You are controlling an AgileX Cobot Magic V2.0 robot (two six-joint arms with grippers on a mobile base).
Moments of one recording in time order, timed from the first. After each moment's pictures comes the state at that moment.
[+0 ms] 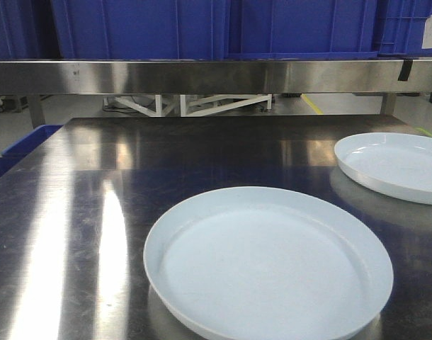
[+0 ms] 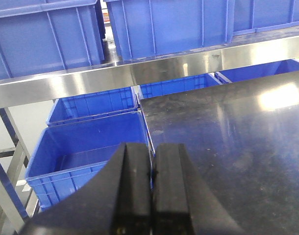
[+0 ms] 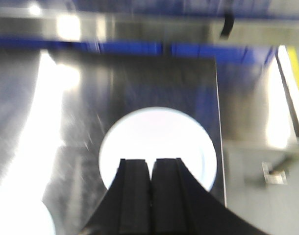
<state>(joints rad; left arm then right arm) -0.09 0.00 -0.34 -0.07 0.53 0.16 -0.03 0.95 -1.07 0.17 0.78 -0.12</state>
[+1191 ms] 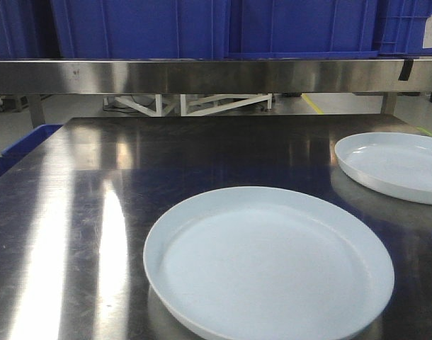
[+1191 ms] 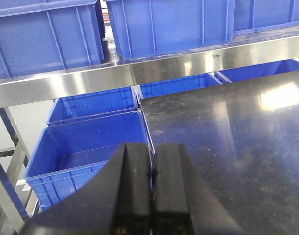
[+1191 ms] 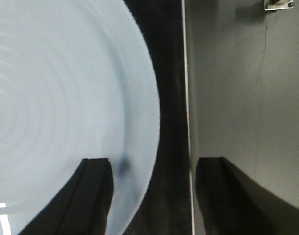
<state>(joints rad) -0.09 0.00 -0.34 -0.07 0.53 0.16 -0.20 1.73 -1.14 0.11 0.72 -0.16</state>
